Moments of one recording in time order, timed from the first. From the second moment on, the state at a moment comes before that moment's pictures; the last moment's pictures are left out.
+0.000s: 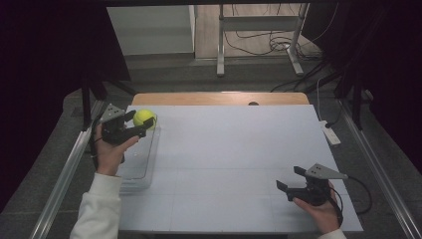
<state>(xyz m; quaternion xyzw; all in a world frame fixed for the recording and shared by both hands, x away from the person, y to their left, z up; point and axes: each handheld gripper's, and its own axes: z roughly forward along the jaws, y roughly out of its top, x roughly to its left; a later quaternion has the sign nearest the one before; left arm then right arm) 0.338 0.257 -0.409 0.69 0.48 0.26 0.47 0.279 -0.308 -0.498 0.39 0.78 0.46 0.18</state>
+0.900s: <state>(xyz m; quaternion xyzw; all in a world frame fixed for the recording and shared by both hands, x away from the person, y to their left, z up) 0.341 0.278 -0.417 0.68 0.51 0.28 0.45 0.279 -0.309 -0.498 0.39 0.78 0.46 0.18</state>
